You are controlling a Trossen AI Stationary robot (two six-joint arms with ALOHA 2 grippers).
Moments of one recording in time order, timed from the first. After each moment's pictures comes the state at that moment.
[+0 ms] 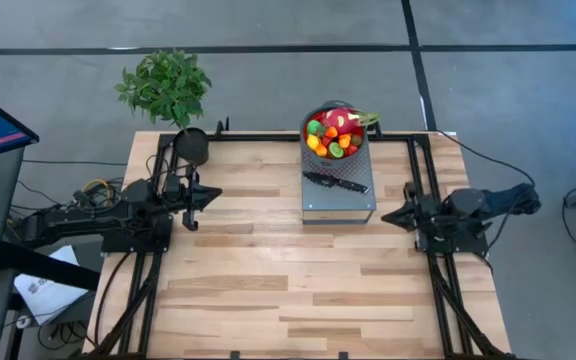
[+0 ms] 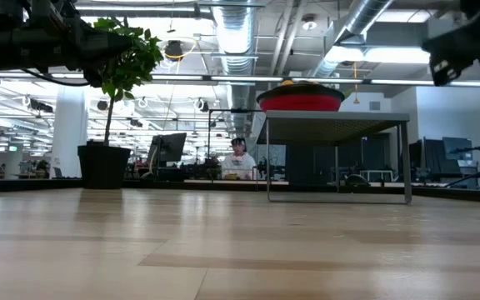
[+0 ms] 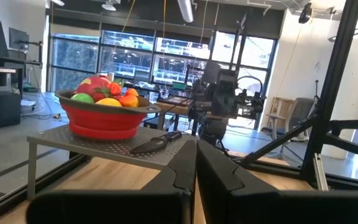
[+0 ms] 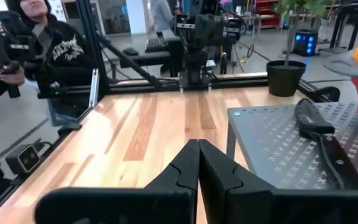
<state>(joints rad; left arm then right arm) 0.24 0.34 0.05 0.49 0.05 -0.16 0.30 0.00 0.26 -0.36 0.26 0.09</state>
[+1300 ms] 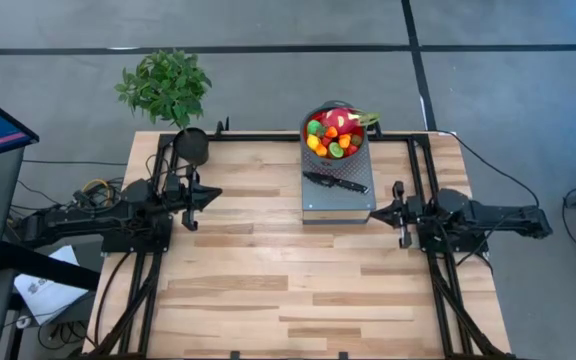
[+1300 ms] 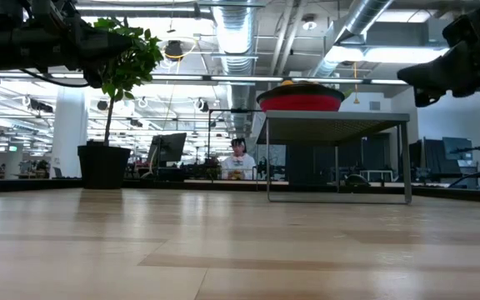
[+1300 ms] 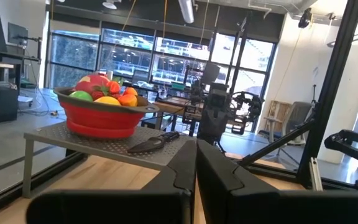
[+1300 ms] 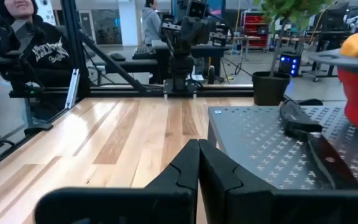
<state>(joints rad) 0.24 0.34 0.05 0.50 0.05 -0.19 -0.01 0.00 0.04 -0.07 -0.01 0.00</state>
